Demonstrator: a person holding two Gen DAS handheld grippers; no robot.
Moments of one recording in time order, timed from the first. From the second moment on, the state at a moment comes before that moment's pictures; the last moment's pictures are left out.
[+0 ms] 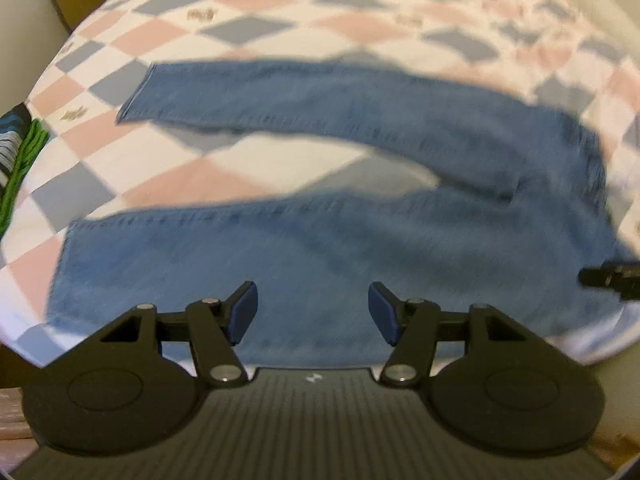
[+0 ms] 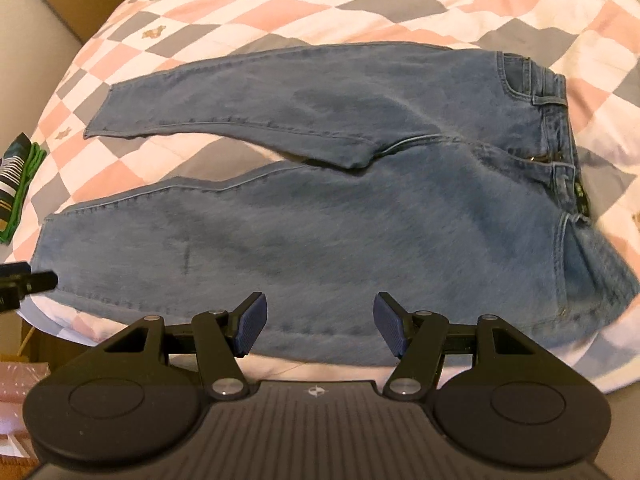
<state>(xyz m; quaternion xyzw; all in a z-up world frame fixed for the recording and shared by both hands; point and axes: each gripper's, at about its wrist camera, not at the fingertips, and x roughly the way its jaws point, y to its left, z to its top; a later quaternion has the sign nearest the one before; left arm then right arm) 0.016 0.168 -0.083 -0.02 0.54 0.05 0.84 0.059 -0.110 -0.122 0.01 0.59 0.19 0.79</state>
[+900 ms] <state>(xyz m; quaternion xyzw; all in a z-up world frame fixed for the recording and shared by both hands) 0.378 0.206 -0.201 0.05 0.51 -0.24 0.82 0.418 -0.142 -0.214 0.00 0.55 0.39 0.74</state>
